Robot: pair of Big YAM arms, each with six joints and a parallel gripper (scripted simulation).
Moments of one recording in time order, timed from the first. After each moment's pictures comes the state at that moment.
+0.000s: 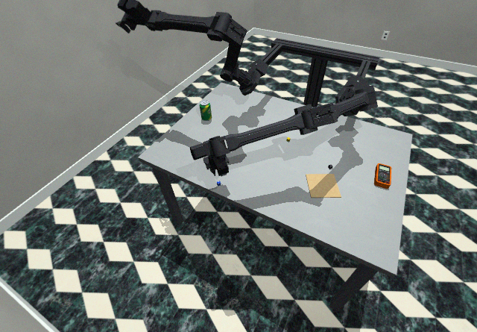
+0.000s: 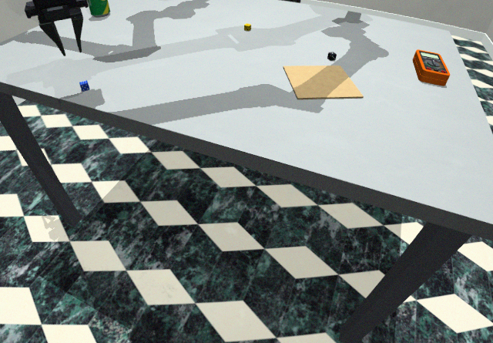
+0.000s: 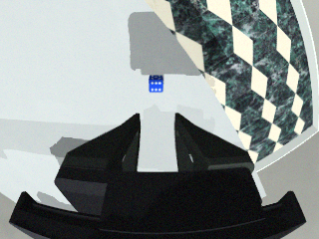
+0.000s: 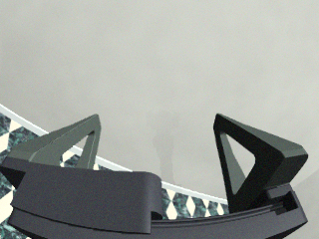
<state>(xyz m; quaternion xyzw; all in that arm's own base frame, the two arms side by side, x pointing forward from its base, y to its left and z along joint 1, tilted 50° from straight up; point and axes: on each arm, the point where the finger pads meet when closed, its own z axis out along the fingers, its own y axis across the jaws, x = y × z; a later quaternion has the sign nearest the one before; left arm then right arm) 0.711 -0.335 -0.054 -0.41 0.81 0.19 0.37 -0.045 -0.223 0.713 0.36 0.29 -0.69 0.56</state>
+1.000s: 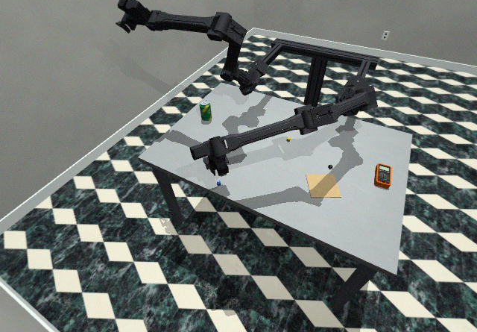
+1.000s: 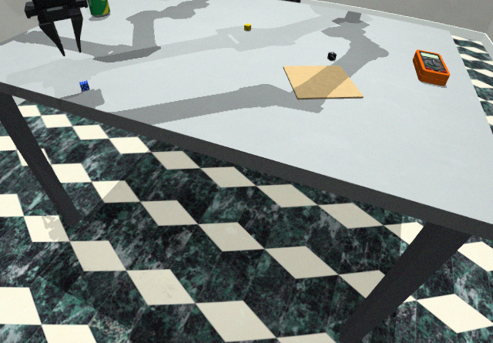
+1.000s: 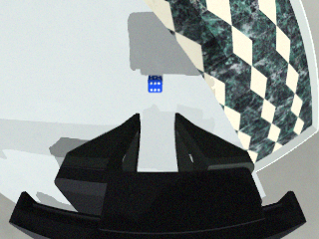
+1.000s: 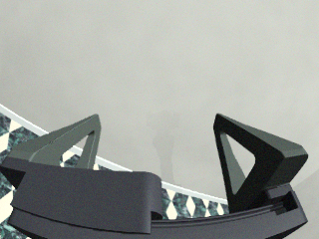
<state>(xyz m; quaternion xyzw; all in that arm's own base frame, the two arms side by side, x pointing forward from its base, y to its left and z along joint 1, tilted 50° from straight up) 0.712 -0.335 -0.054 -0.41 0.81 0.19 0.37 -0.045 -0.223 0.713 0.36 0.29 -0.69 0.56</state>
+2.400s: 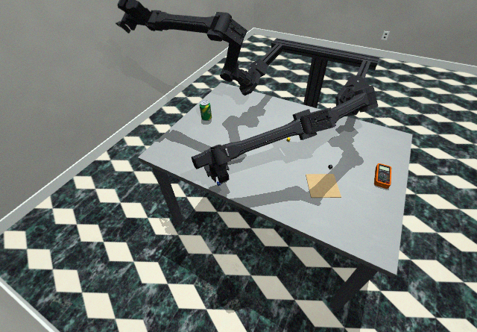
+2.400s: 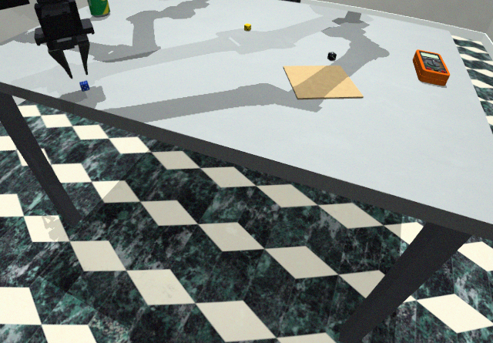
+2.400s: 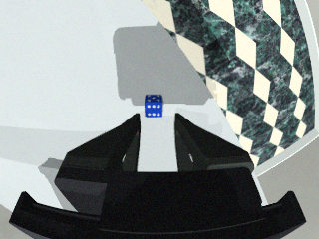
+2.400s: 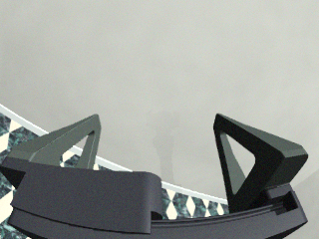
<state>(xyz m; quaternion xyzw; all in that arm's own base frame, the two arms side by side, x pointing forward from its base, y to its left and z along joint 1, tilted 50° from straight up) 0.735 -0.305 -0.084 -0.41 0.81 0.19 0.37 -0.045 -0.223 0.713 0.36 0.29 -0.69 0.56</state>
